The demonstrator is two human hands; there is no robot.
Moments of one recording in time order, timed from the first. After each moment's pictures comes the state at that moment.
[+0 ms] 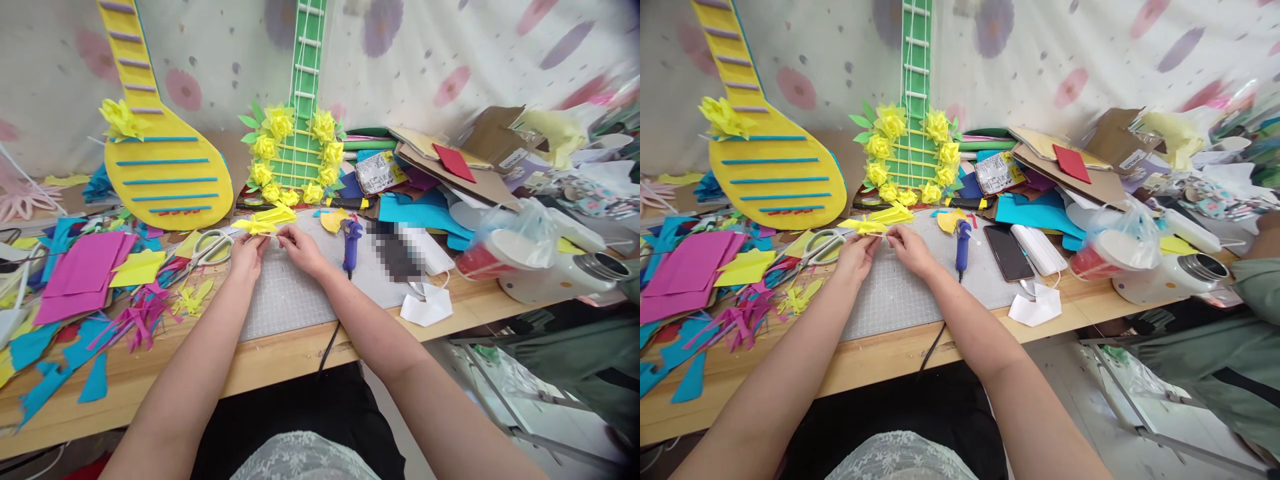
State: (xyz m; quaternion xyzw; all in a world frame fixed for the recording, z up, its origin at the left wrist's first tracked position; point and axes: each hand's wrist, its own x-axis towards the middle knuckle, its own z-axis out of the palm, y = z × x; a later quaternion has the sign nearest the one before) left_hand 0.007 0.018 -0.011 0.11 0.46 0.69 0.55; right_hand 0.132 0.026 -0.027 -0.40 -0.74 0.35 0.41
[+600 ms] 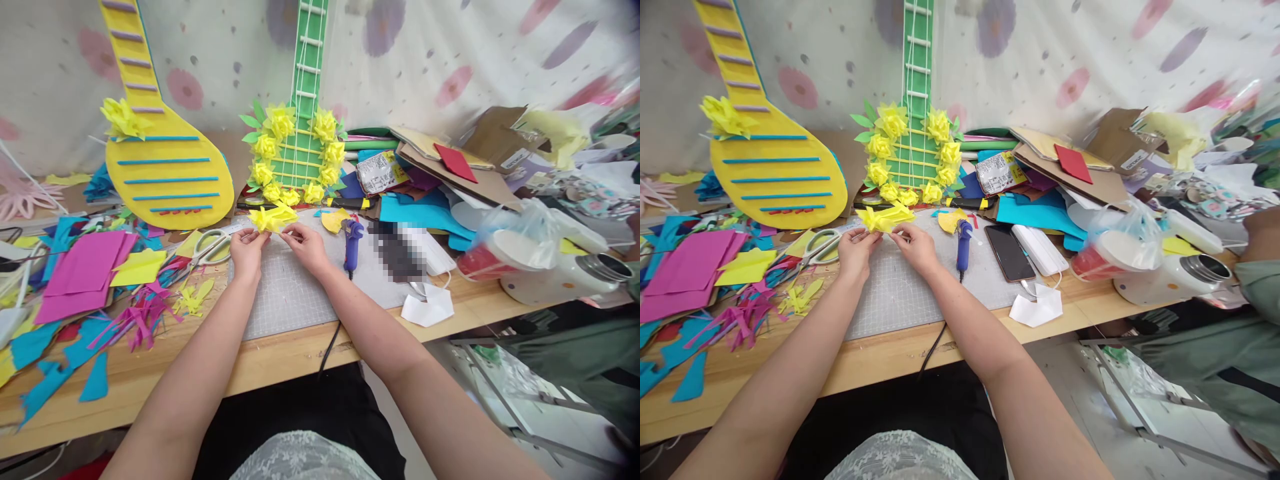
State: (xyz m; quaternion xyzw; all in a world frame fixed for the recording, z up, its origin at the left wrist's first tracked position) left_hand 0.009 0.017 -0.020 0.19 0.50 0.71 0.45; right_hand 0.133 0.027 -0.031 -0.48 -0.67 0.33 0.46
